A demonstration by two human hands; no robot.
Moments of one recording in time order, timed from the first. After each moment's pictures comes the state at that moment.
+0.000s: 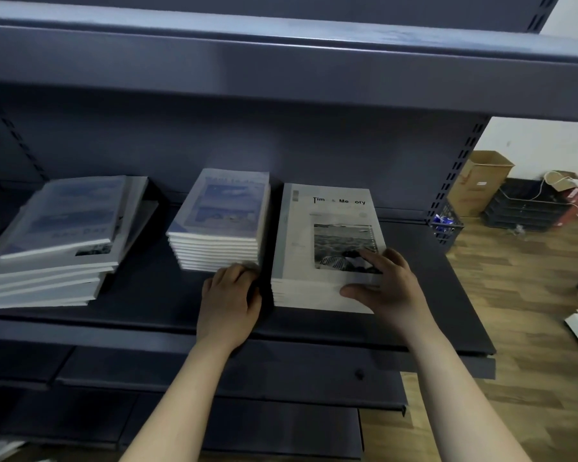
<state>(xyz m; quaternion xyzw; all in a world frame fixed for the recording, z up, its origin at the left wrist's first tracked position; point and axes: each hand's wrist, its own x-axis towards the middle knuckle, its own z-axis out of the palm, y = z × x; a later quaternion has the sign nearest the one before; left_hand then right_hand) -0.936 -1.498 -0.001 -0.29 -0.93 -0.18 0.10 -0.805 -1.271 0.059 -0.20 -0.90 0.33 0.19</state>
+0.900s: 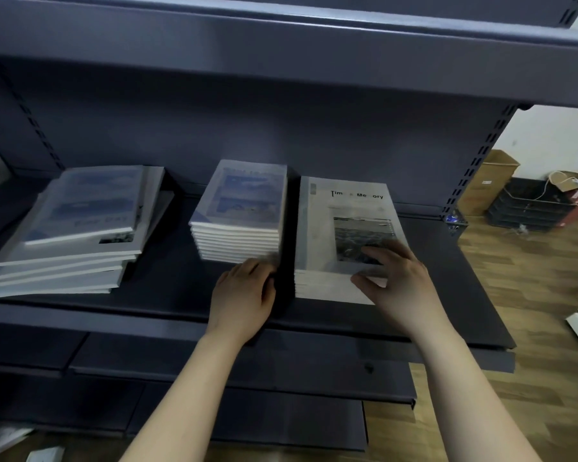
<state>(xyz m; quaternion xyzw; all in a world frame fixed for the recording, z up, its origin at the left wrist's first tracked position) -0.932 -1.517 0.014 -0.34 -0.90 -0.23 0.14 -0.808 -1.308 0.072 -0.18 -0.94 0.22 0.20</state>
